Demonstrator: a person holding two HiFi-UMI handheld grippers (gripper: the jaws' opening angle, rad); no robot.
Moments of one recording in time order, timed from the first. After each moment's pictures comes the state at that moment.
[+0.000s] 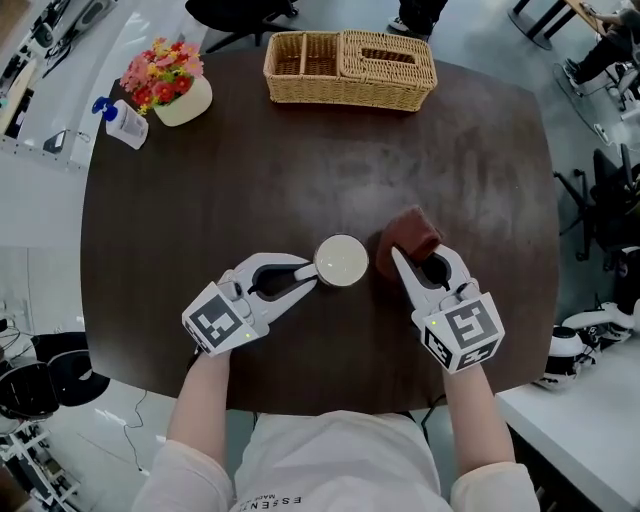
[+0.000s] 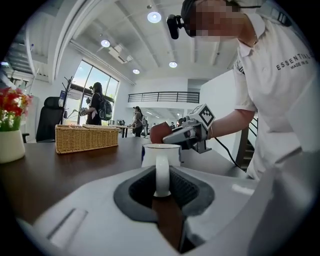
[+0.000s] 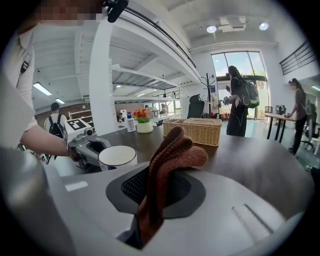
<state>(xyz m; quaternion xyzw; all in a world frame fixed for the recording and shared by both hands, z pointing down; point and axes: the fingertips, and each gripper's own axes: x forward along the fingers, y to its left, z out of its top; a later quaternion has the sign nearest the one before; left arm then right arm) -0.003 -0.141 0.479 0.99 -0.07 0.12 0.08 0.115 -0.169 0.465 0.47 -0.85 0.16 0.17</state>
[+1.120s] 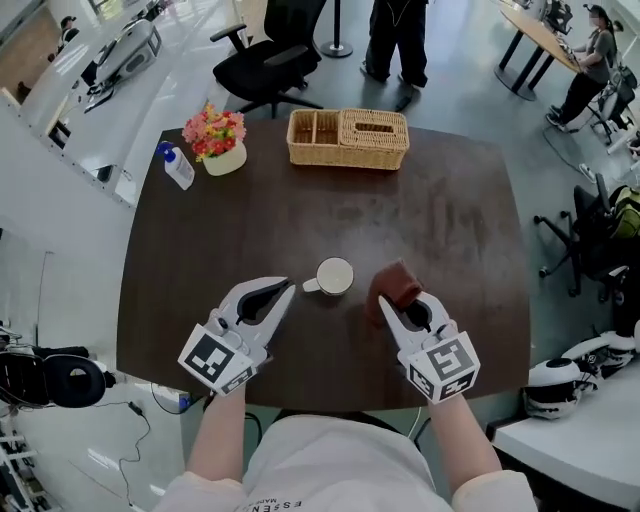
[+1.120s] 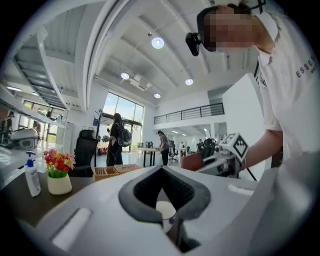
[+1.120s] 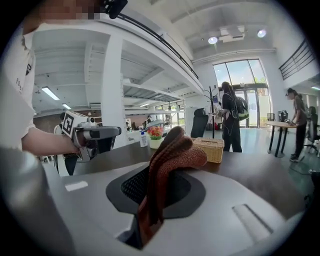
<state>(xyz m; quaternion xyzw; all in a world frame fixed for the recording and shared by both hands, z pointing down) -0.049 -0.102 0.298 0.97 -0.26 0.02 0.04 0.087 -0.075 0.359 0.47 -0.86 0.13 0.14</state>
